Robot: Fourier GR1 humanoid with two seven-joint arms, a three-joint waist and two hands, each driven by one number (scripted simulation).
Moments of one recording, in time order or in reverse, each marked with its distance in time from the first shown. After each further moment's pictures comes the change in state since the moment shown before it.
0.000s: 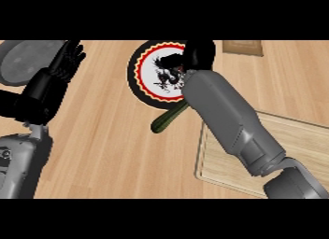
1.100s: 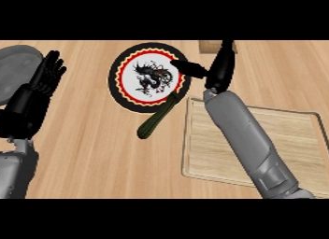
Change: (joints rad) left arm 0.124 0.014 0.070 -0.025 -0.015 0.011 -0.022; right arm 0.305 -0.016 -0.120 -0.317 -0.323 -0.184 -0.457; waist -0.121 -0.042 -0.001
